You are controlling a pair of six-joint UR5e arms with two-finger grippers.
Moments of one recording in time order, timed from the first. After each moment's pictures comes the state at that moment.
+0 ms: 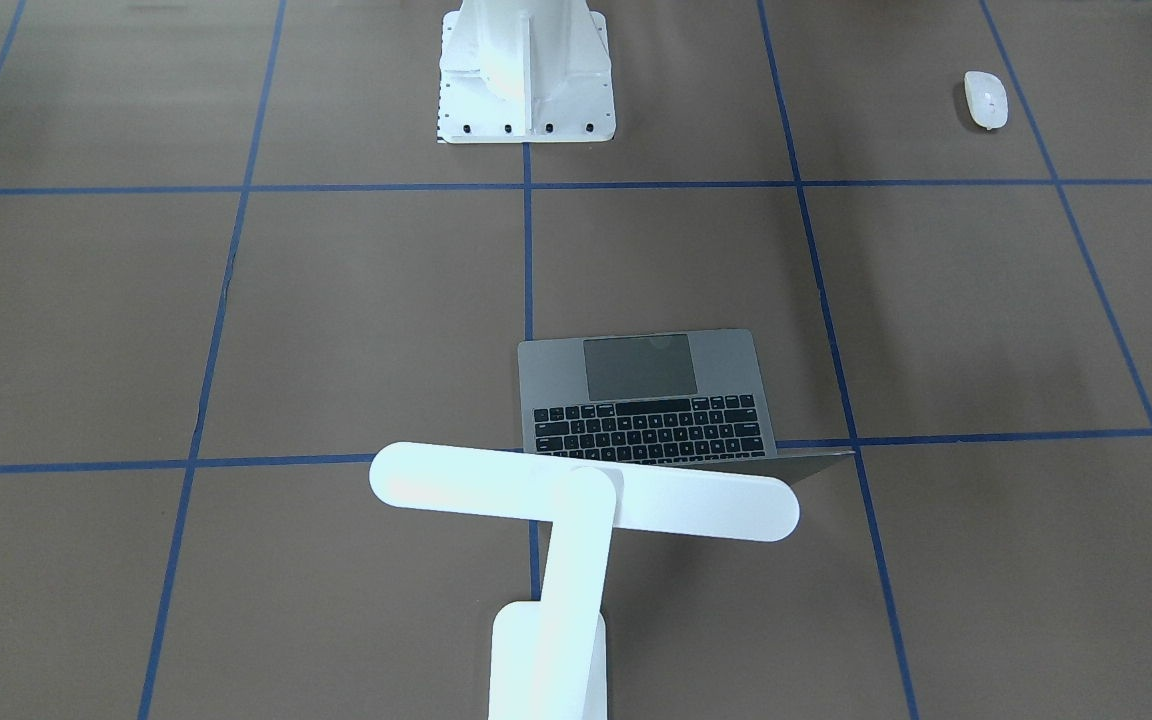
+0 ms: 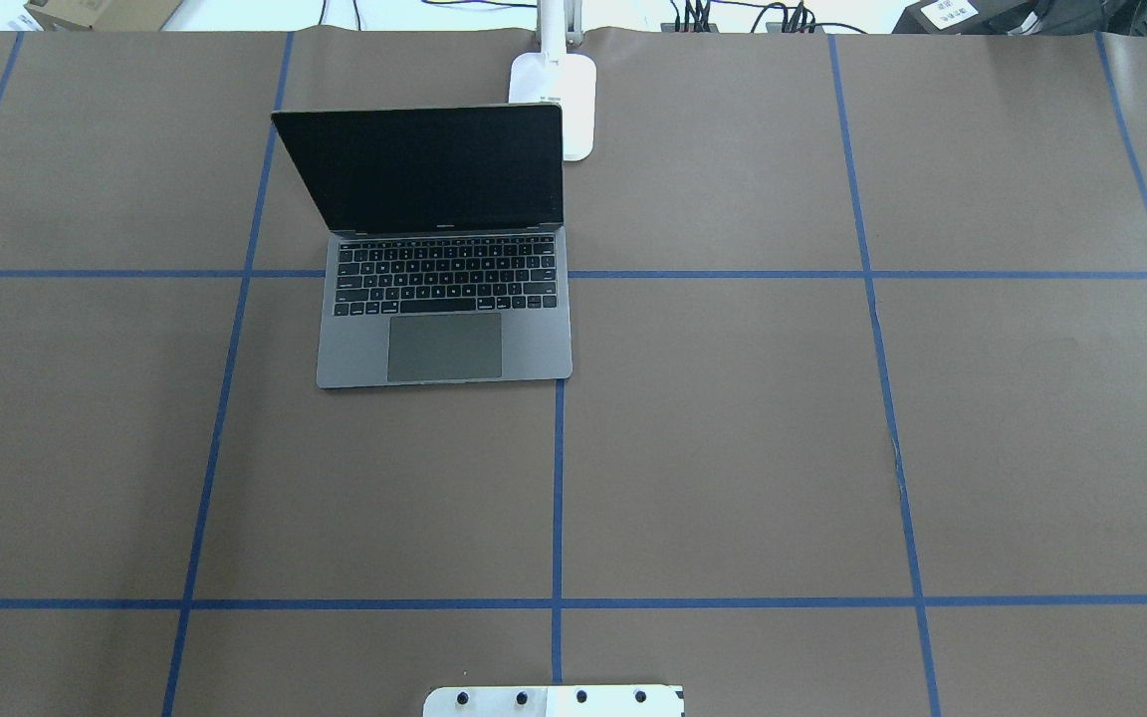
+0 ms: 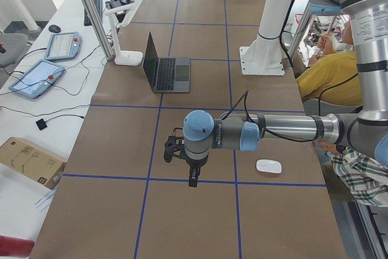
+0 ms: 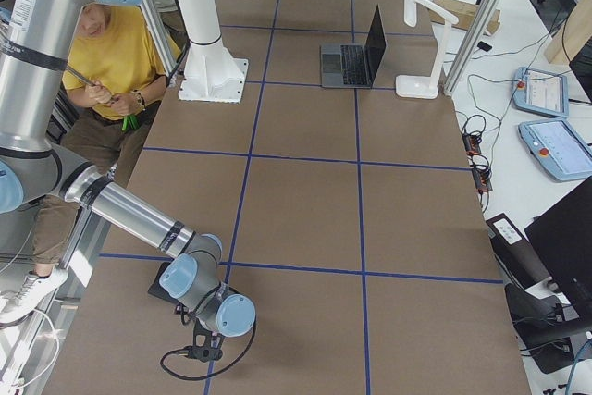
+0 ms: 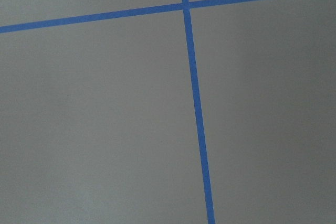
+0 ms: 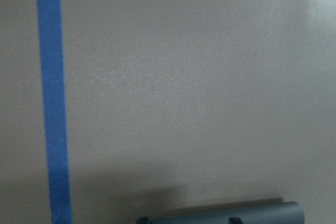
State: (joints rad) left arm -1.57 -1.30 -1.84 -1.62 -2.34 0.08; right arm 1.46 -1.92 1.34 -1.74 2.44 1.09
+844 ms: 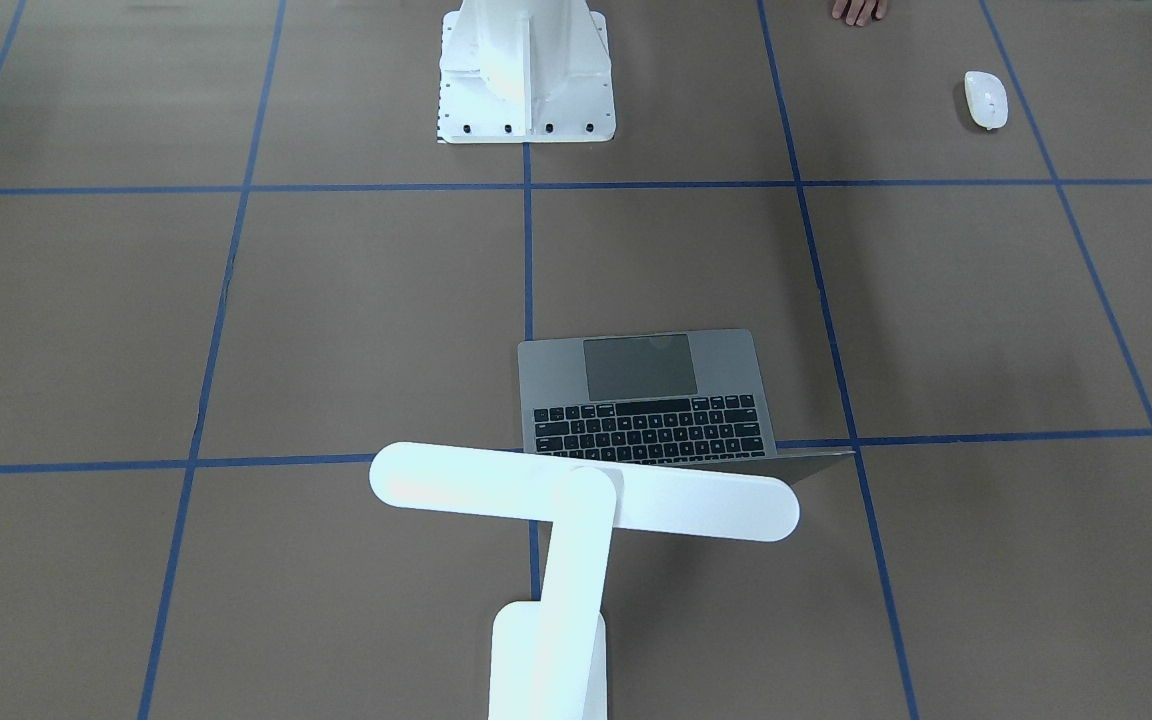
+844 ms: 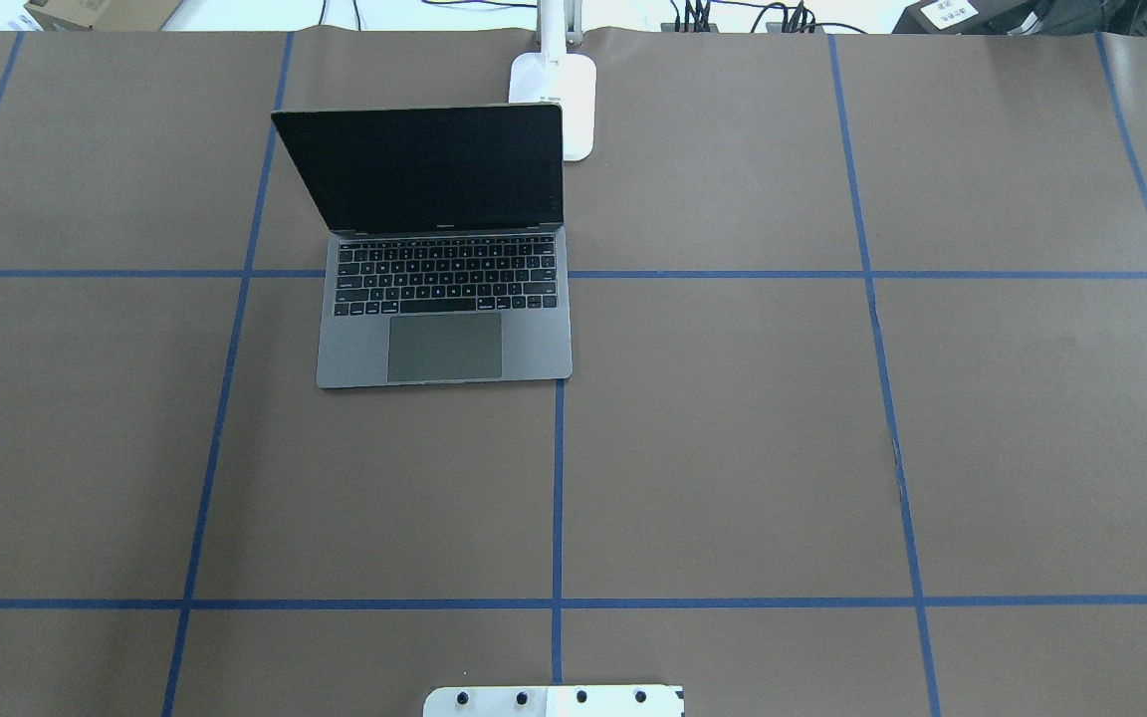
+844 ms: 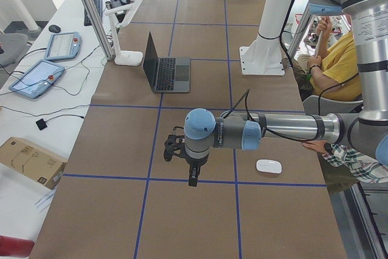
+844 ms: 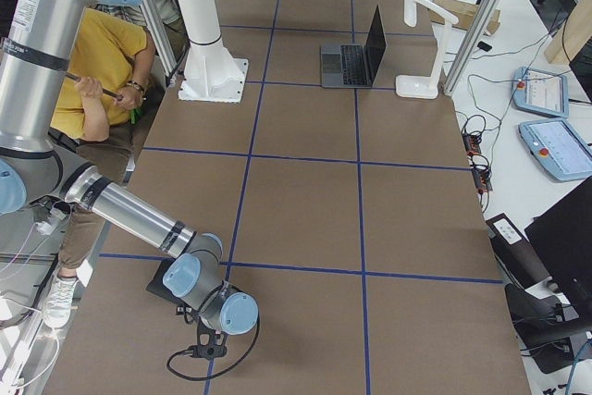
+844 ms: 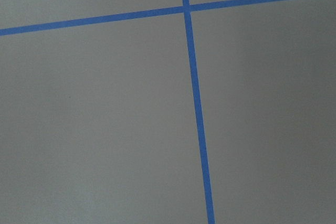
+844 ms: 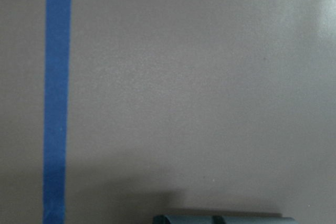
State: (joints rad) left arm -1.59 -1.30 -1.86 -1.62 -2.34 0.08; right arm 1.43 -1.92 1.34 -1.74 2.46 1.00
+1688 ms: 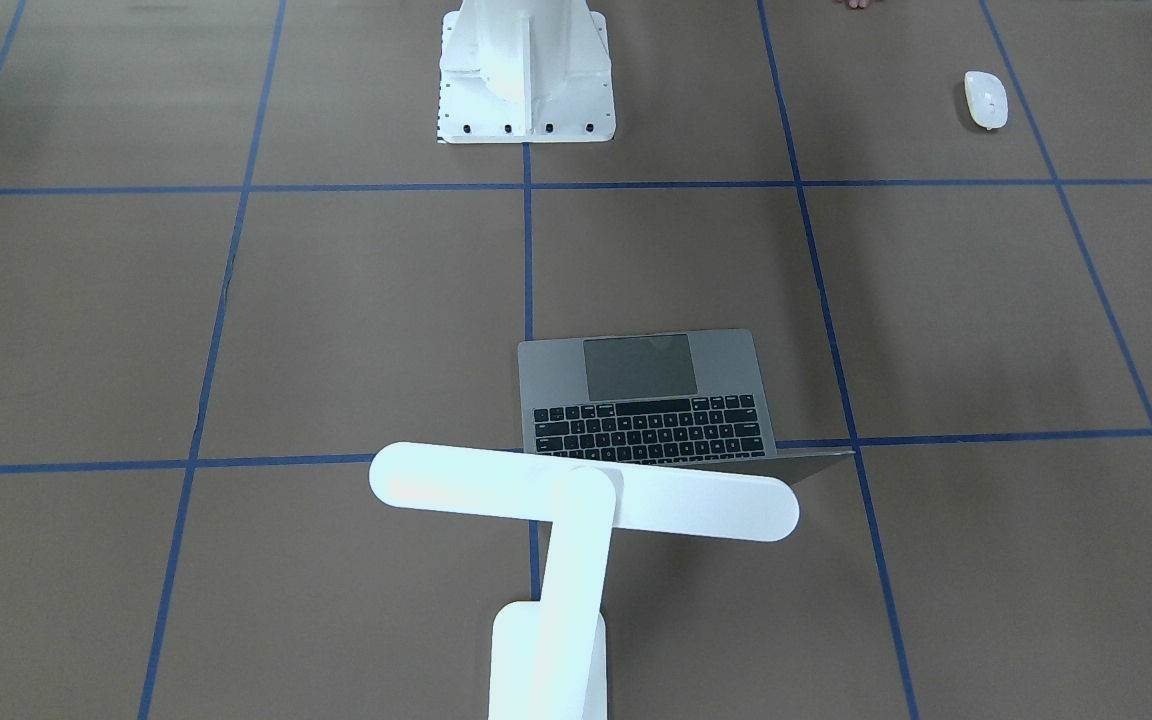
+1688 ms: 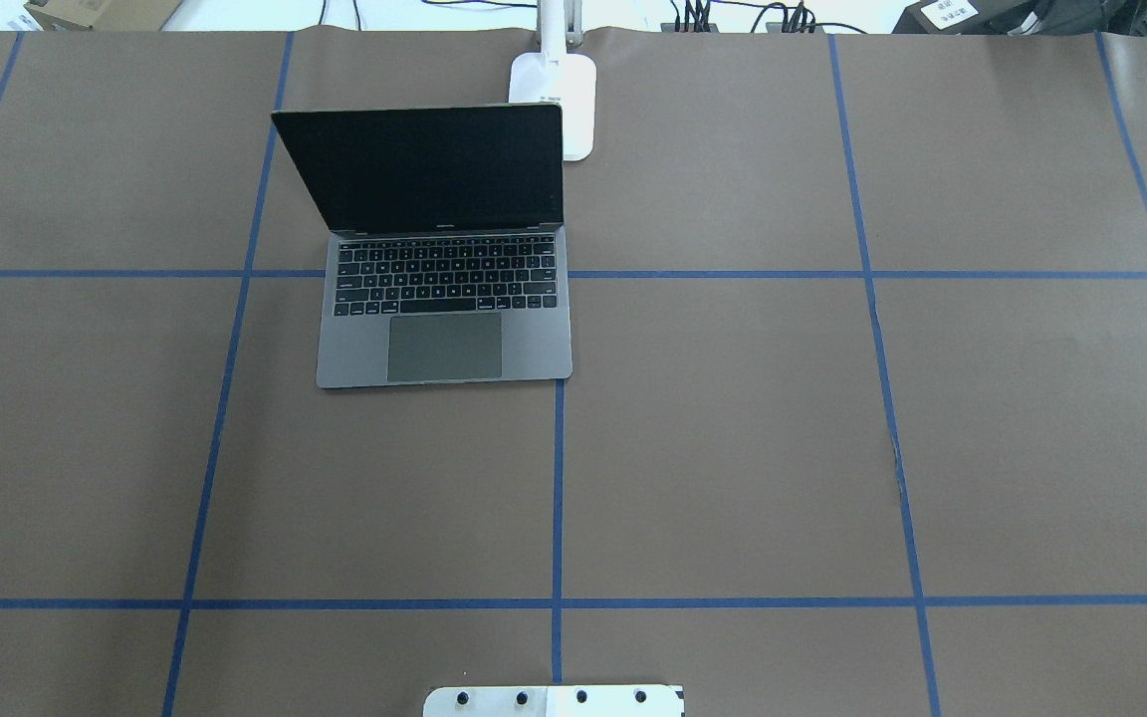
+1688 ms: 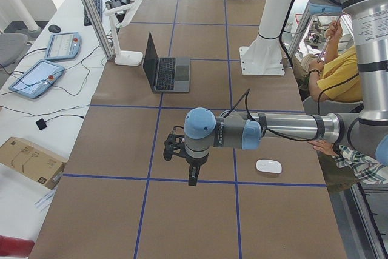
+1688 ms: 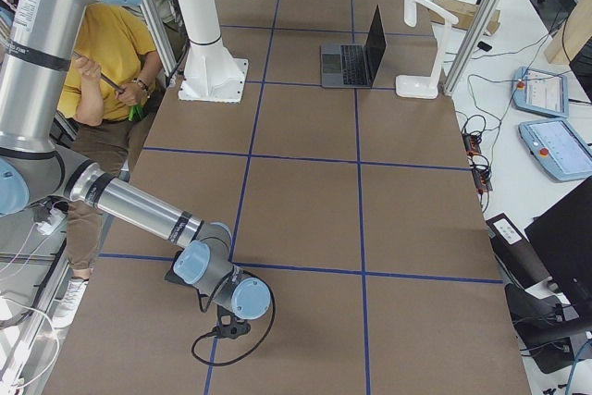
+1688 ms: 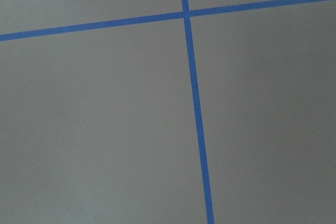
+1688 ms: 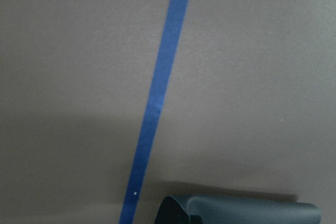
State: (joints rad) left arm -1.59 -1.30 -1.86 -1.62 -2.34 0.08; right arm 1.43 -1.91 1.46 -1.75 2.61 0.92
